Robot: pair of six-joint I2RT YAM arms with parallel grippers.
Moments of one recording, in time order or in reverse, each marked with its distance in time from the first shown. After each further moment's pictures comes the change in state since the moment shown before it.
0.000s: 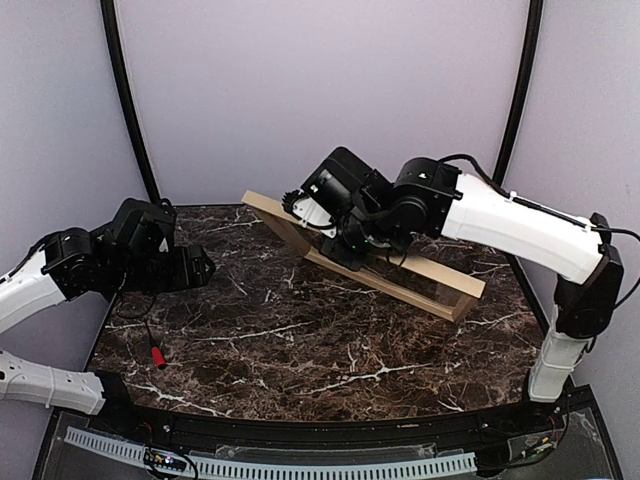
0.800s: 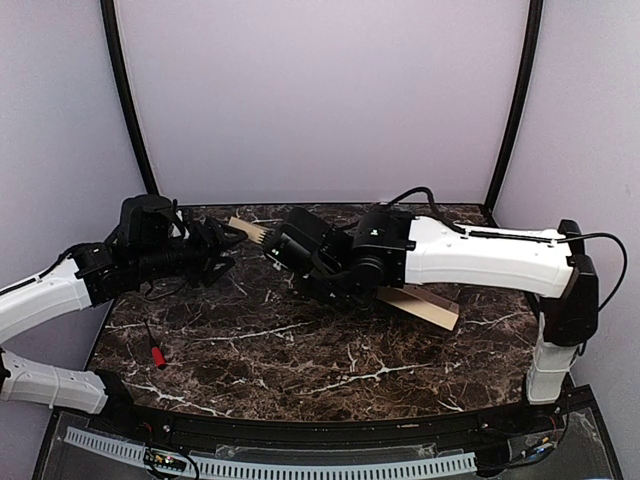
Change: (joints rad) left arm 0.144 0.051 -0.162 0.604 0.428 -0.457; right arm 0.121 0.088 -0.127 0.154 0.199 0.013
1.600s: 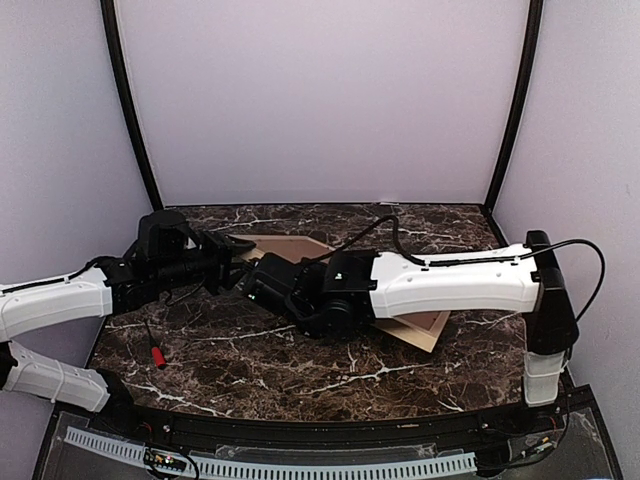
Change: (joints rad) left arm 0.017 0.105 -0.130 0.296 0.053 -0.299; right arm 0.067 0.106 -0.036 0.103 0.156 -0.004
